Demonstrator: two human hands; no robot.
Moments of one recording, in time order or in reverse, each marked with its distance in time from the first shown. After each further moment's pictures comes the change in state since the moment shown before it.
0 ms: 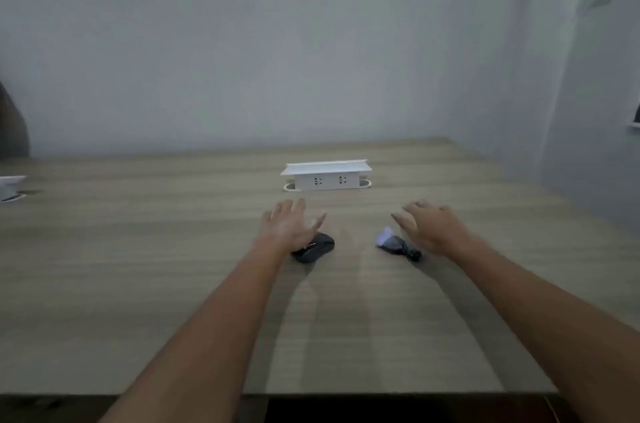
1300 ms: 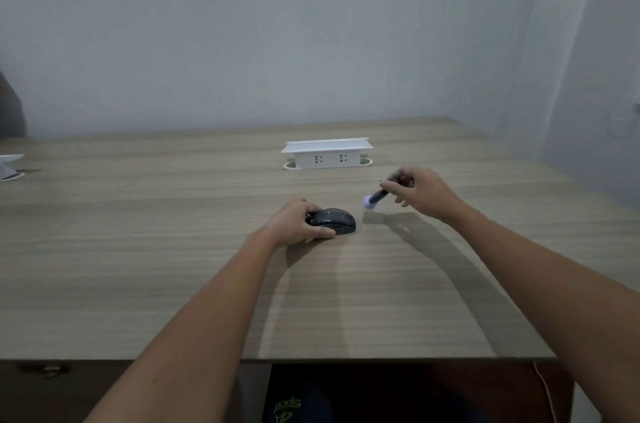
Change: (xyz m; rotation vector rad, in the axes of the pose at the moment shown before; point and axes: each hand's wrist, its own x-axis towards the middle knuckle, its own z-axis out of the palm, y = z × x) left_hand -0.014 -0.015 0.022 -0.375 -0.172 0.234; right_hand 0.003 -0.016 -0.013 0.923 0.049 -0.027
